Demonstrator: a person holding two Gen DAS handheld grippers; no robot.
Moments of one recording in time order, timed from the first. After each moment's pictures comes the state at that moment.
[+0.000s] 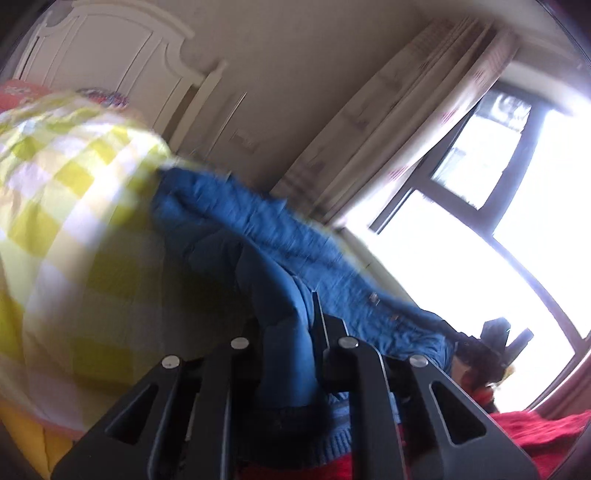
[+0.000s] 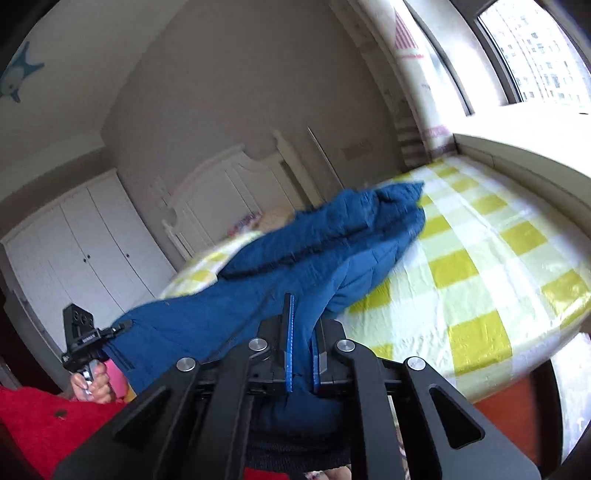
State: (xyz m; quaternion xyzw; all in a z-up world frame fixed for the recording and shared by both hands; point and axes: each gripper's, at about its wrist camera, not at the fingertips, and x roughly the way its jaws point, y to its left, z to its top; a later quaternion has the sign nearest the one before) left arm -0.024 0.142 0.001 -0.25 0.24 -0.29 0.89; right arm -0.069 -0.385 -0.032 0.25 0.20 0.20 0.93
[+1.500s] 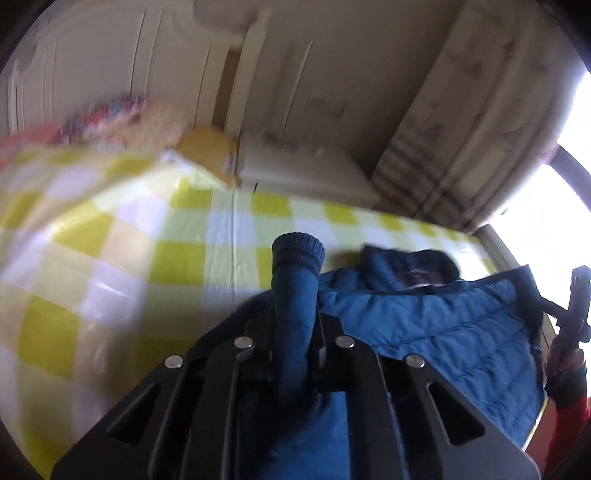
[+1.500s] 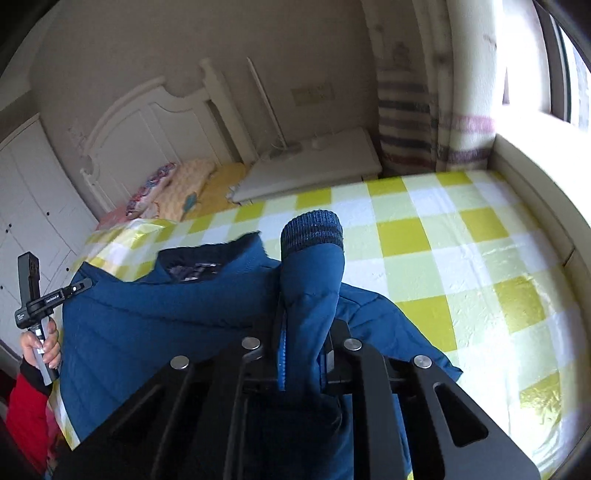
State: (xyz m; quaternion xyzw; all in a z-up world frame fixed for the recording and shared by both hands) left arm 0.353 0.096 -0.001 -0.10 0.37 -0.14 0.91; right arm 0.293 -0.384 -0.031 0.14 0.37 0.11 0.91
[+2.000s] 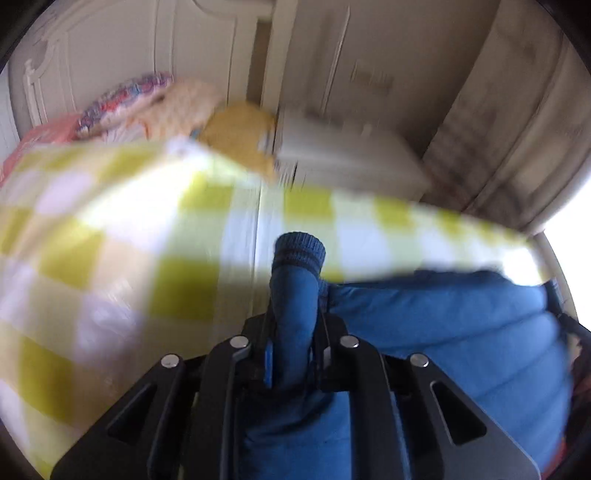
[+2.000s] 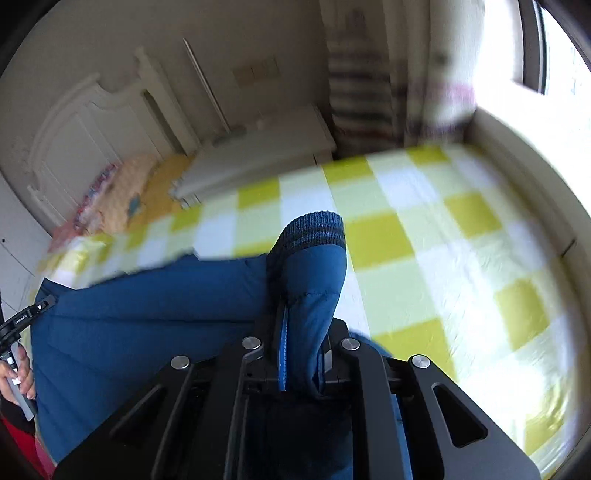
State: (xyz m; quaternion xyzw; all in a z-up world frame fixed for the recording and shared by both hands) left arm 0.451 0.066 -0.054 -0.05 0.48 -0.04 0.88; right arm 0.379 -0.390 -0.086 0.17 0.46 0.00 0.87
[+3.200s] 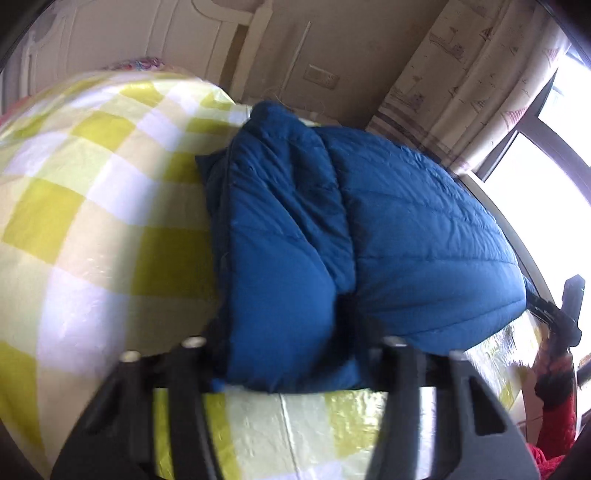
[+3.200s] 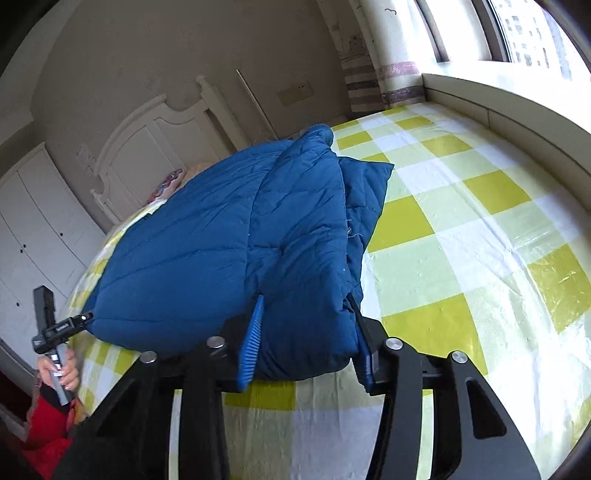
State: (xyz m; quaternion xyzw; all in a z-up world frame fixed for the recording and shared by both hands) left arm 0.186 0.091 -0.054 -0.11 0.41 -0.14 0.89; right arm 0.100 -0.386 -0.089 0.19 0.35 0.08 0.91
